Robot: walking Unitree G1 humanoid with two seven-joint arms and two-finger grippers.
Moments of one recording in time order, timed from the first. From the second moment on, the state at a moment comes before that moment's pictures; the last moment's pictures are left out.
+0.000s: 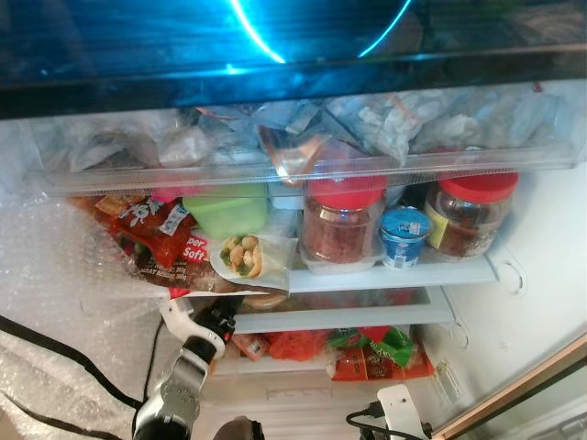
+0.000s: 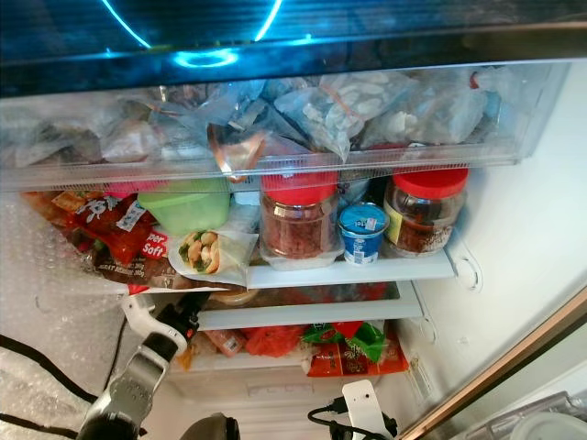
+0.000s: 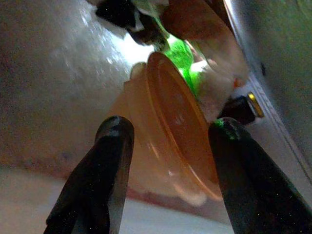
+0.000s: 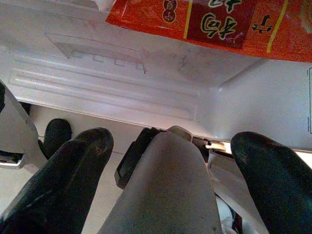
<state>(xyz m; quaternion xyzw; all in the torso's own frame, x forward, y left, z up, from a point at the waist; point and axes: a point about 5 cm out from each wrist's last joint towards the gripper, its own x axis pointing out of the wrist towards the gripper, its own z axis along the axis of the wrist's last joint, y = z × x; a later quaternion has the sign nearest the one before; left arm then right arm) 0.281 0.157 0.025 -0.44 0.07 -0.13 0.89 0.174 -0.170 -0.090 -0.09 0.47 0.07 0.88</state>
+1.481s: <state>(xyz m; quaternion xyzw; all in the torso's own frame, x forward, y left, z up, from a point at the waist) 0.263 0.169 0.036 -0.04 0.08 -0.17 0.98 0.173 -0.169 -0.090 -0.09 0.47 0.07 0.88</state>
